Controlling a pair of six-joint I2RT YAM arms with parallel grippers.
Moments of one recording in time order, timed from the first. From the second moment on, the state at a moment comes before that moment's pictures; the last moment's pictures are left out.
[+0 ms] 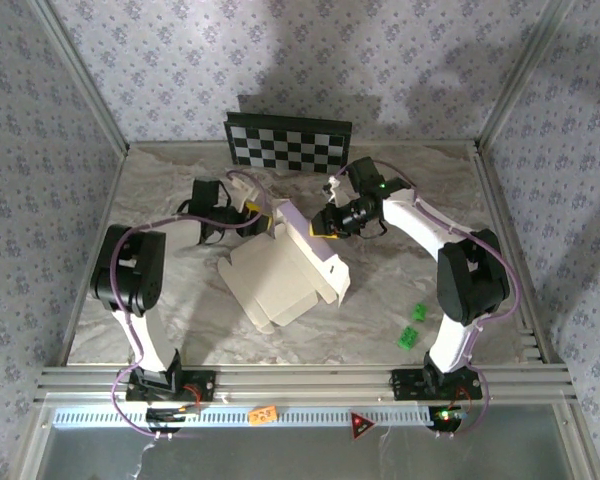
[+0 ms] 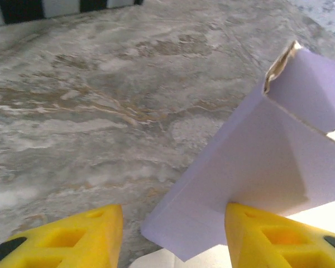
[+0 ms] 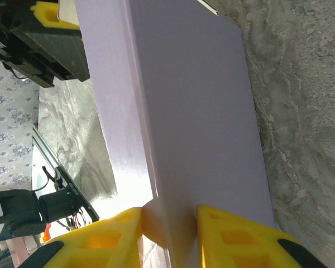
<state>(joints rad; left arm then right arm) -0.24 1.84 1.02 0.12 0.76 0.13 0.43 1.78 1.39 -0.71 -0.70 0.29</state>
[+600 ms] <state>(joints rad) -0.30 1.93 1.20 -0.13 0.90 0.34 0.40 1.78 1.39 -0.72 -0.73 0.29</state>
